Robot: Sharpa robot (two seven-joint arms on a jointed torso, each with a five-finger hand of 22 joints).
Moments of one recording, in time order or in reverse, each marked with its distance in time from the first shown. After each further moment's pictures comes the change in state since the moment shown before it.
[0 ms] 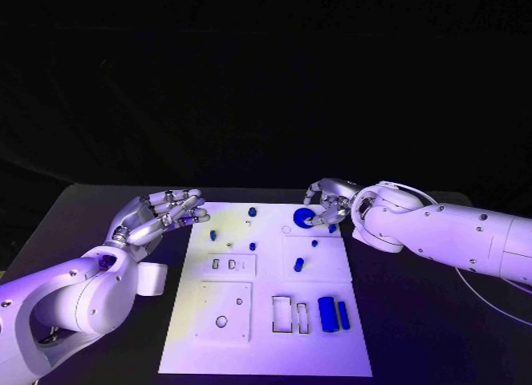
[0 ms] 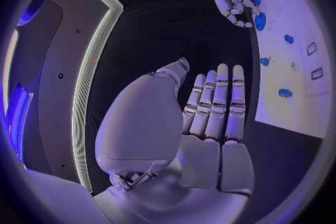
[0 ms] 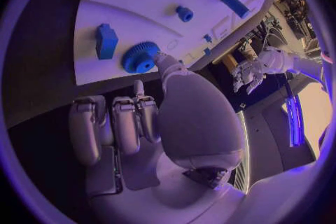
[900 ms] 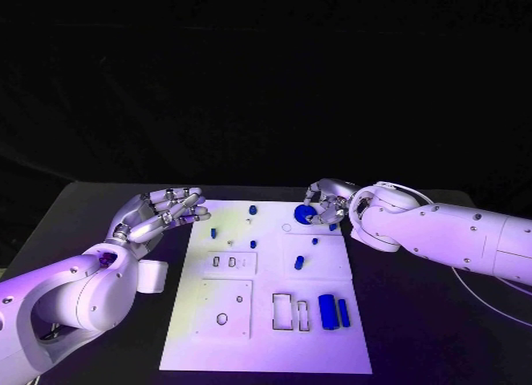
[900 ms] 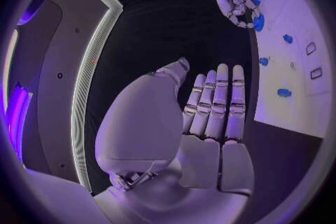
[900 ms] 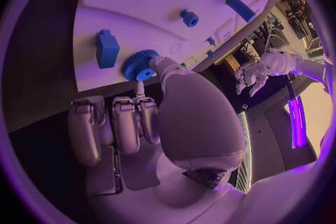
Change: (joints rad) left arm 0.000 -0.001 0.000 -0.002 0.001 0.004 -0.007; left_hand 0.000 0.000 0.000 0.000 0.000 0.000 0.000 0.000 0.000 0.000 0.000 0.000 0.000 0.000 0.000 0.000 0.001 0.000 0.000 0.000 0.000 0.000; right arm -0.009 0.022 -0.001 -0.025 -0.003 0.001 -0.011; right_hand 0.015 -0.014 0.097 0.044 0.139 -0.002 0.001 0.047 -0.019 0.000 0.000 0.027 0.000 -0.004 0.003 0.008 0.000 -0.015 0.004 0.004 0.017 0.000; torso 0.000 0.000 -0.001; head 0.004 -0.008
